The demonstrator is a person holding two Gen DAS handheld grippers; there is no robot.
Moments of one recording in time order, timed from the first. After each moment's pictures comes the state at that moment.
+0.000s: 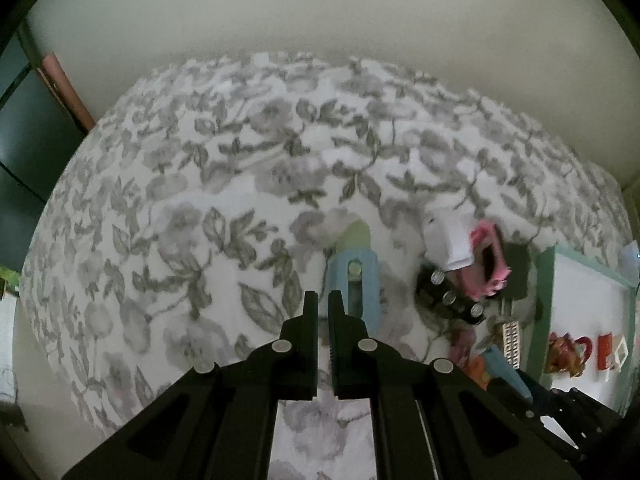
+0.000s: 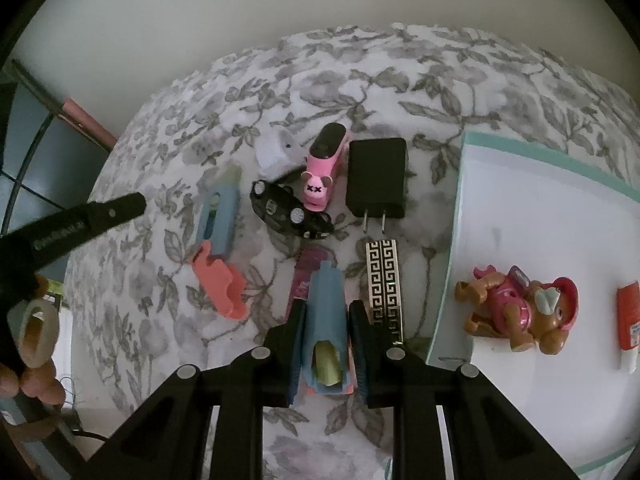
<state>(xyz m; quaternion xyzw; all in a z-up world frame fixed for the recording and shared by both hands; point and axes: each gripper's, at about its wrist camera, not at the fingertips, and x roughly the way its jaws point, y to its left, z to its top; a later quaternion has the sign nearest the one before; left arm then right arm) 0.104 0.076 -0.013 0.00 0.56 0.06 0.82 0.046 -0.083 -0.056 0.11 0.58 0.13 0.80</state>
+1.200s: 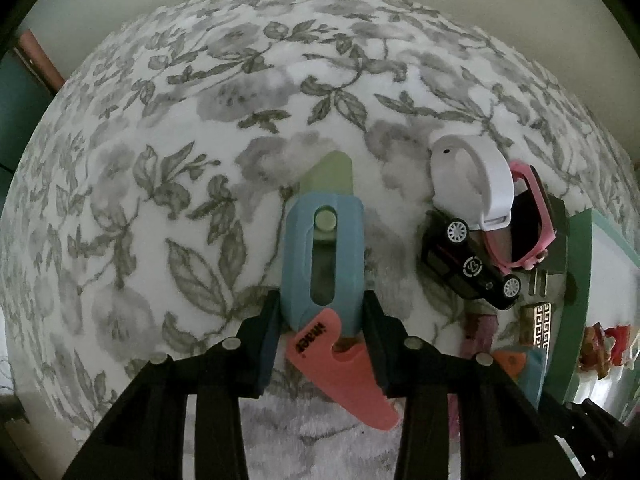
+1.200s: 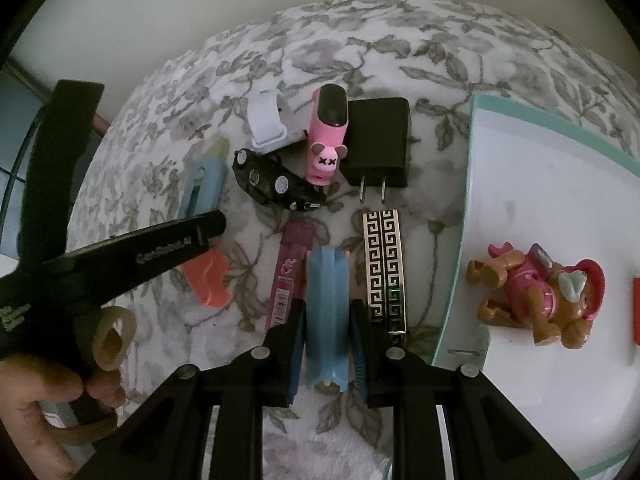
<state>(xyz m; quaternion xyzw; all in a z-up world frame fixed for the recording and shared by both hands) 0.122 0.057 -0.084 -0.02 0.62 0.04 0.78 0.049 -0.077 -0.076 0.10 0.60 0.13 0.78</state>
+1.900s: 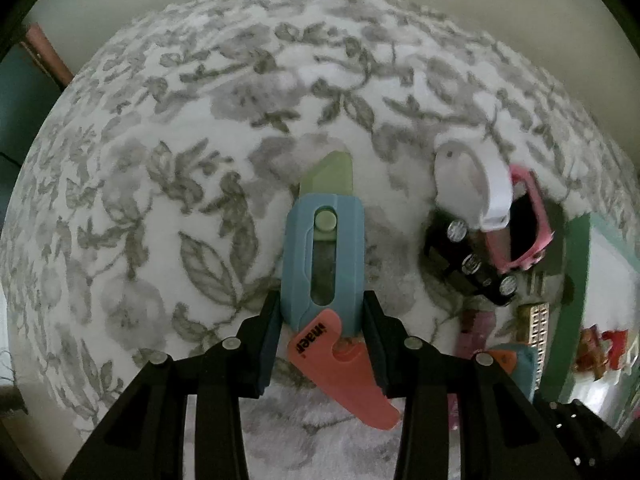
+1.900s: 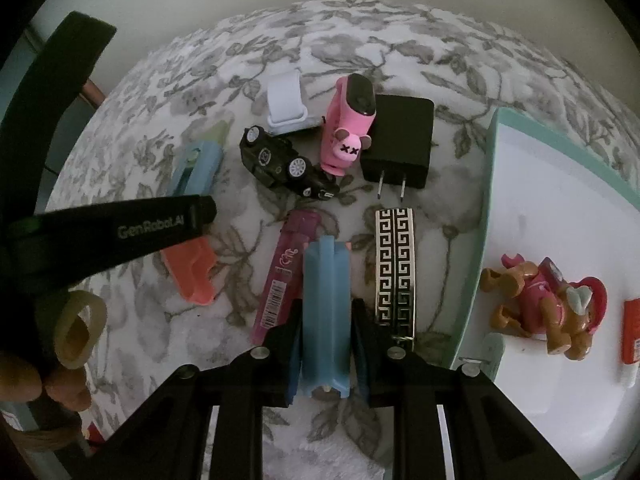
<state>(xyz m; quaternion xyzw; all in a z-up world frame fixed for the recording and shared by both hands) 0.108 0.061 -0.069 -0.03 0.62 0.06 0.78 0.049 -0.058 -0.082 0.04 0.59 0.12 0.80</state>
